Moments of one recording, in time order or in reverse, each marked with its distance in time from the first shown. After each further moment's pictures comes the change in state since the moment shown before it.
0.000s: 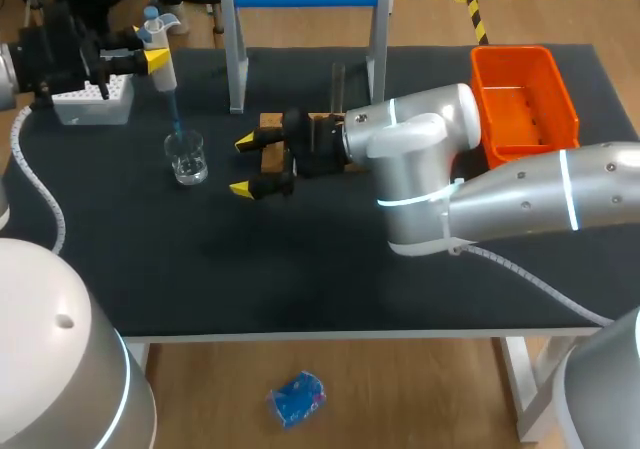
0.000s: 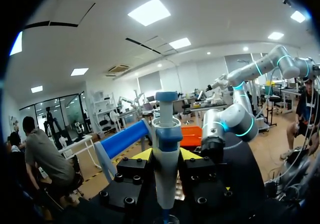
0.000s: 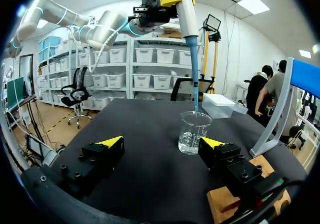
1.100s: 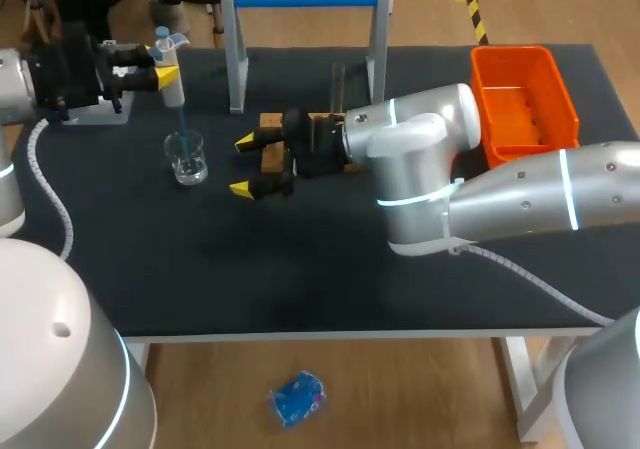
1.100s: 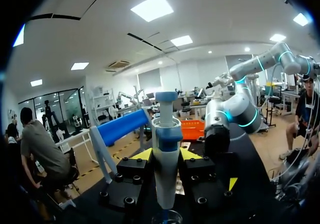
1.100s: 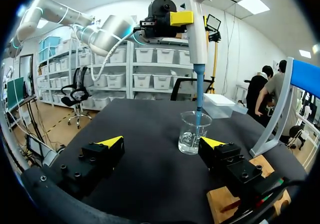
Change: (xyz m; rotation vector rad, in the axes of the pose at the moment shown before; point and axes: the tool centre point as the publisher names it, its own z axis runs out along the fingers) left arm -0.008 0.047 0.018 -0.018 0.012 -0.036; right arm 0.000 0.000 0.000 0.000 0.000 0.000
